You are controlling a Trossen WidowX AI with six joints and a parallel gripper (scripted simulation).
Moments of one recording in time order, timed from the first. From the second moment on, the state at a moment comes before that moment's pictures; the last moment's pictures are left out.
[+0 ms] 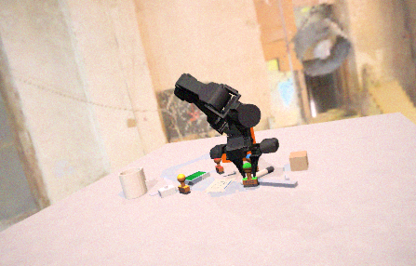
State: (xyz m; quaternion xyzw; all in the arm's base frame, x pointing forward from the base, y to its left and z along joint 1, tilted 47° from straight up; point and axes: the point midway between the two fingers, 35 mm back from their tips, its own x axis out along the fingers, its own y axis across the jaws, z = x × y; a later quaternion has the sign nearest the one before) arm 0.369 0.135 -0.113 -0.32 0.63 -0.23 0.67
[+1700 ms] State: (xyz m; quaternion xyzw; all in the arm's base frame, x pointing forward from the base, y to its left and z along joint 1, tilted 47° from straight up) arm 0.367 0.153 -0.096 -0.32 0.63 -0.23 0.67
